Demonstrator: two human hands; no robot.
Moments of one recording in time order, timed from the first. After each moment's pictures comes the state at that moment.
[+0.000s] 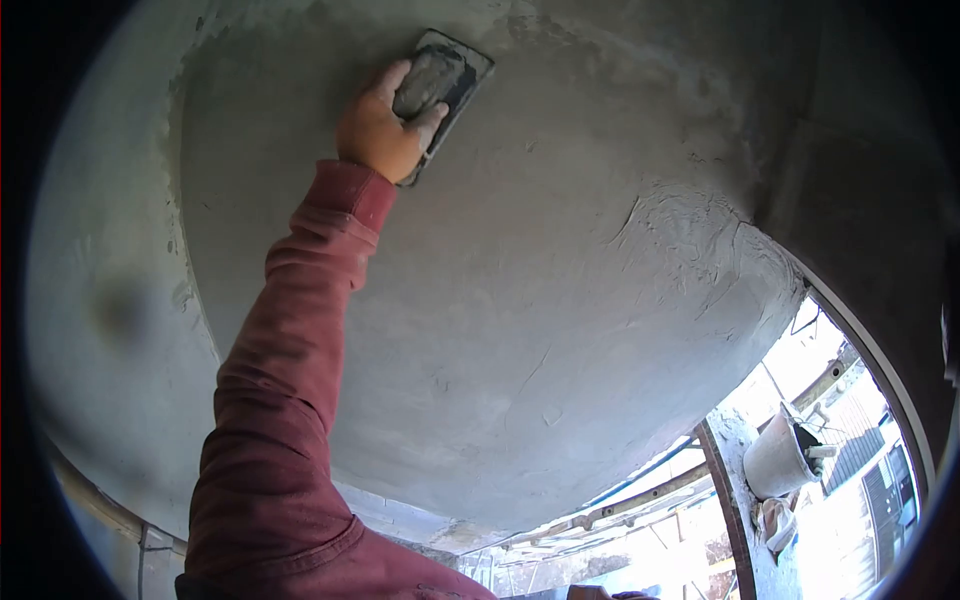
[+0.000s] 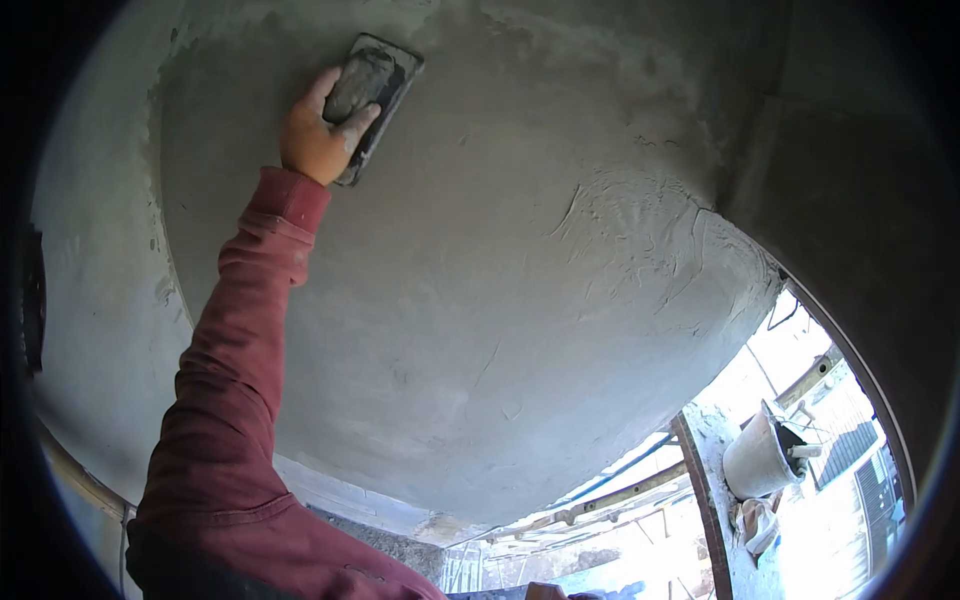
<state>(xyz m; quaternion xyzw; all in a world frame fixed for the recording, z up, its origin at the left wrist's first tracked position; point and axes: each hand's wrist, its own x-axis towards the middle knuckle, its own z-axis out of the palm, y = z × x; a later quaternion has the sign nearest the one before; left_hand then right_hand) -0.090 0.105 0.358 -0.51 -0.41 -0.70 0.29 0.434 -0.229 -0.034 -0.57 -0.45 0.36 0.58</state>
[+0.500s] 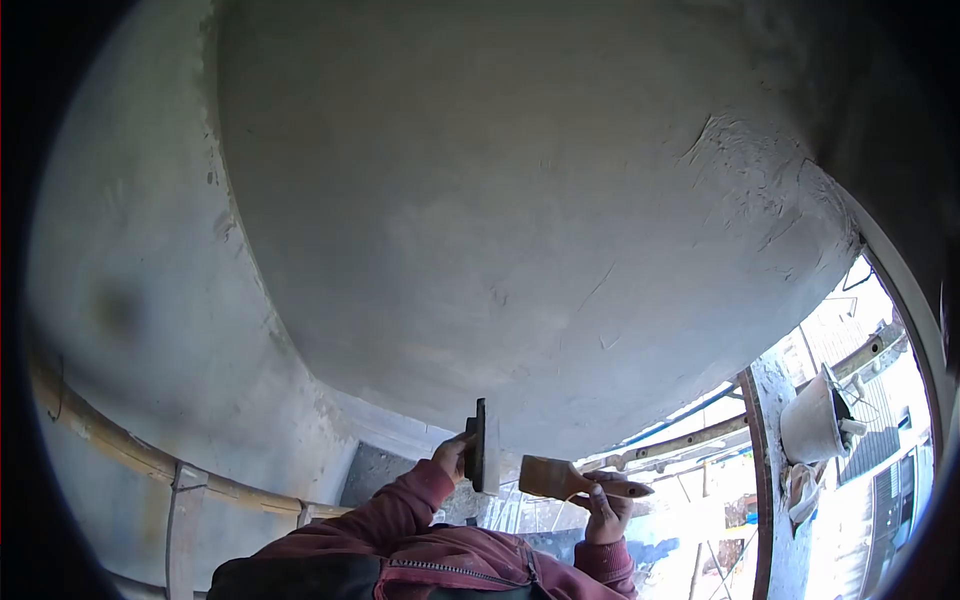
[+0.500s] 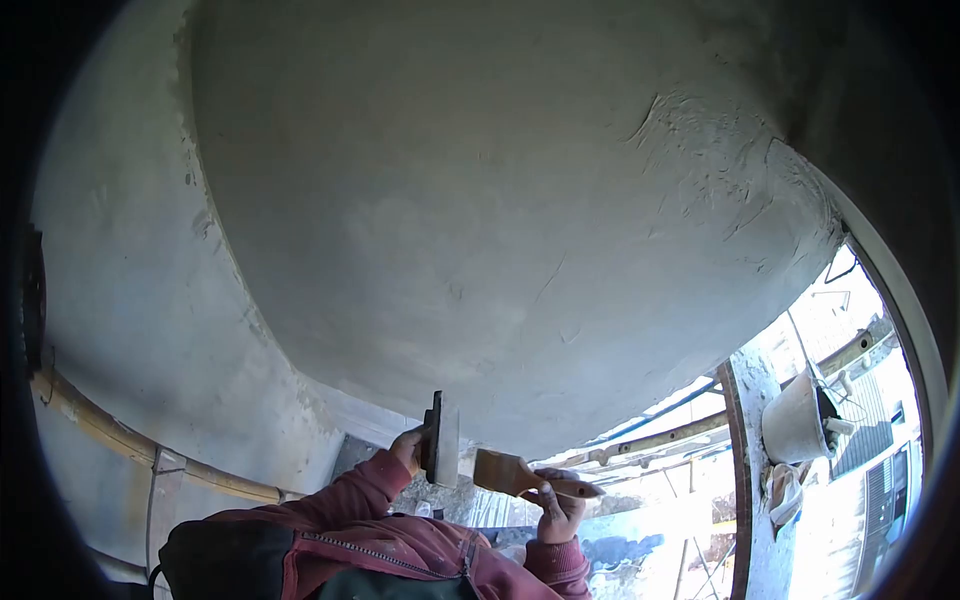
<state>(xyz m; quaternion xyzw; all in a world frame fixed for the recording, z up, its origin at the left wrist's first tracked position) 0.047 -0.083 -0.128 -0.11 -0.37 -0.54 -0.75 0.289 -0.135 0.016 -0.42 -0.45 0.52 0.59</state>
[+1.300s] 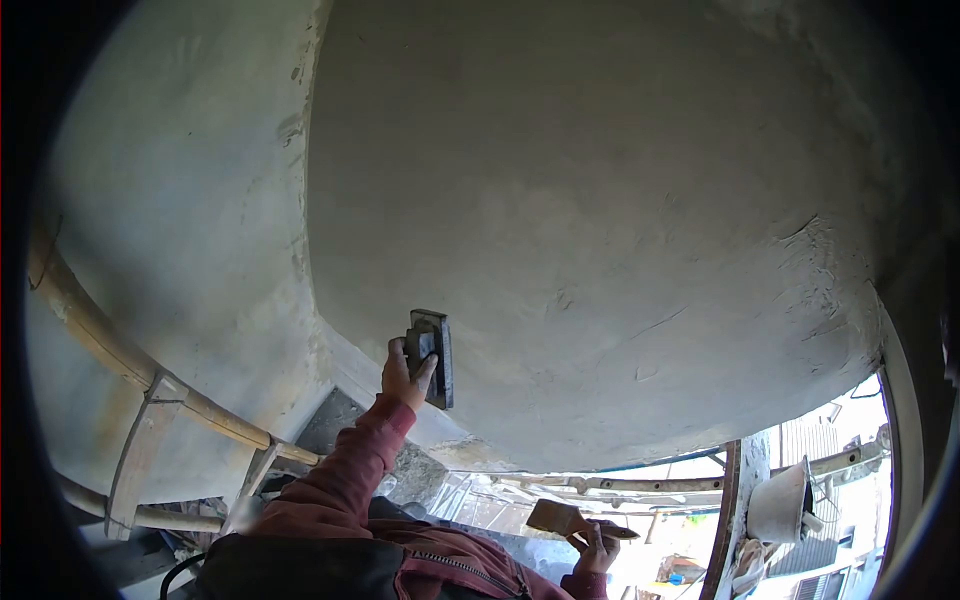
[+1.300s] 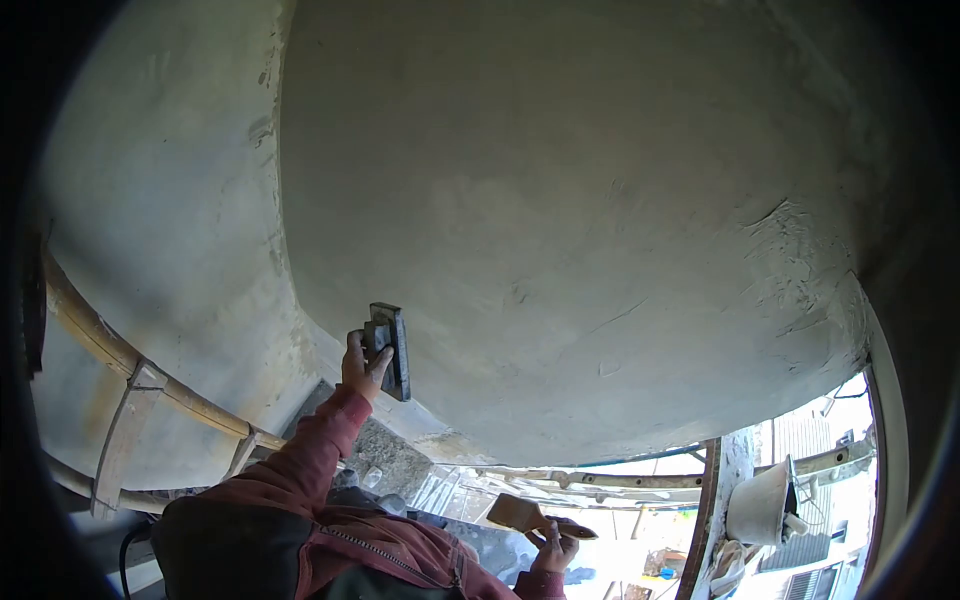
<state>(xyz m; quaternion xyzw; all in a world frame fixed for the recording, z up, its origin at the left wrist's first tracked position) -0.057 -0.068 -0.099 -0.30 -0.67 -0.66 -0.17 0.353 -0.148 -0.045 -0.59 -0.39 0.46 0.54</state>
